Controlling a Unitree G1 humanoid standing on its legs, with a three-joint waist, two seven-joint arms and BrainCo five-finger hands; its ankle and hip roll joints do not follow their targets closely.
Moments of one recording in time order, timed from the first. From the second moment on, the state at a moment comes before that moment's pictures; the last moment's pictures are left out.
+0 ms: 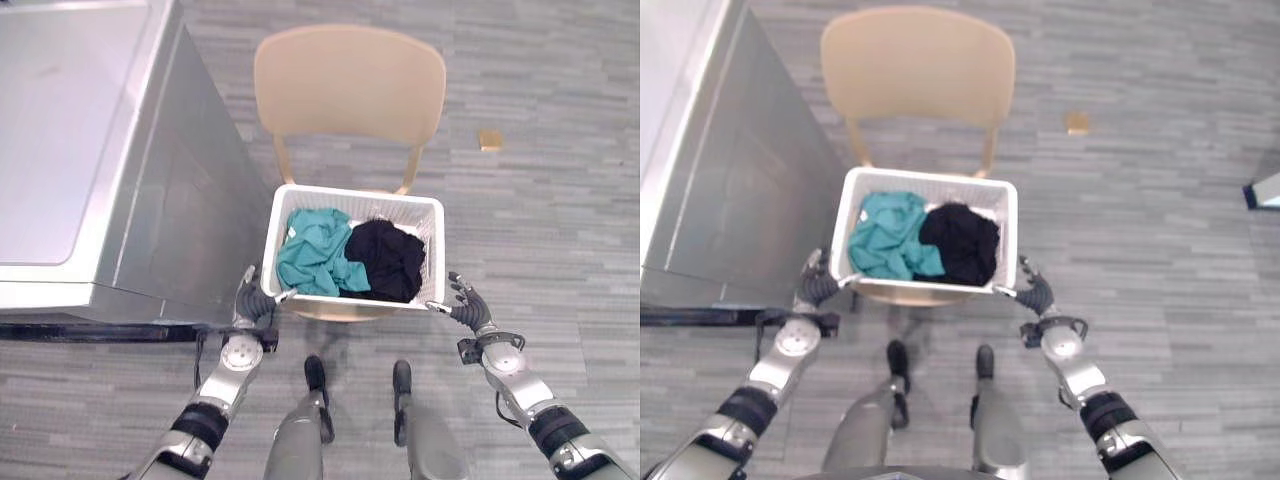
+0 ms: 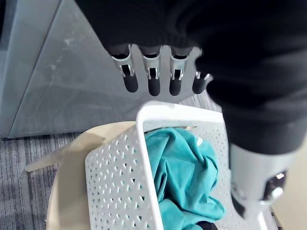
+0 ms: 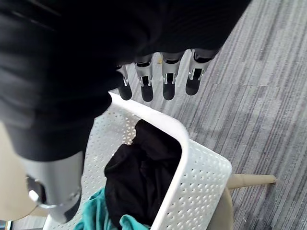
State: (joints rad) left arm -0.21 0.42 -0.30 0.55 -0.22 -0.16 0.26; right arm -0.22 -0.43 0.36 0.50 0.19 -0.13 -0.20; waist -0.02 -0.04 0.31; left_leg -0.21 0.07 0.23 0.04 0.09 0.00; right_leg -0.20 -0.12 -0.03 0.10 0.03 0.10
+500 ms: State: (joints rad) left arm 0.01 0.29 -0.27 0.94 -0.13 -0.14 0.10; right arm 0.06 -0.40 0.33 0.76 0.10 -0.15 -0.04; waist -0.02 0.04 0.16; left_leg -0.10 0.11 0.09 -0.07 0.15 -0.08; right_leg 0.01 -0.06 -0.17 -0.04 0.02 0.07
